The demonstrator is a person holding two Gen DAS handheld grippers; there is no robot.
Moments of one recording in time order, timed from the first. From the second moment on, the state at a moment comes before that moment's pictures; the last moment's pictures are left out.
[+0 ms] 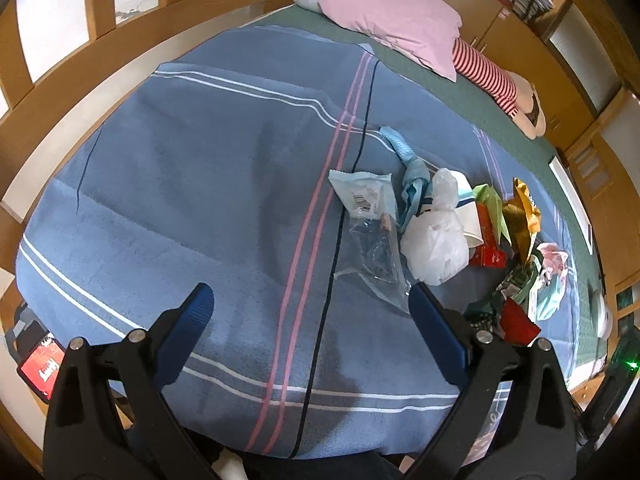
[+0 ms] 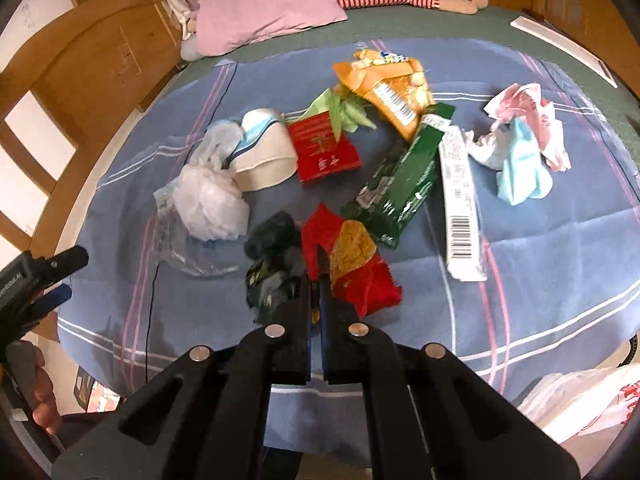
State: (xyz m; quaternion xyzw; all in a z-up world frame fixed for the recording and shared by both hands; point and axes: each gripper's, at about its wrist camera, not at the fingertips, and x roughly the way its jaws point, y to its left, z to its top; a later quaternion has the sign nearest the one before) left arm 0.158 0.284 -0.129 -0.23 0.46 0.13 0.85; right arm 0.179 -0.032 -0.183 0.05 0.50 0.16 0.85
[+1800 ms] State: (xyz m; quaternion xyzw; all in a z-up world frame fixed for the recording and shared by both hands) left arm 0.197 0.191 -0.139 -0.15 0.50 -0.09 0.85; right arm 0.155 -0.114 -0.173 0.08 0.48 0.16 0.86
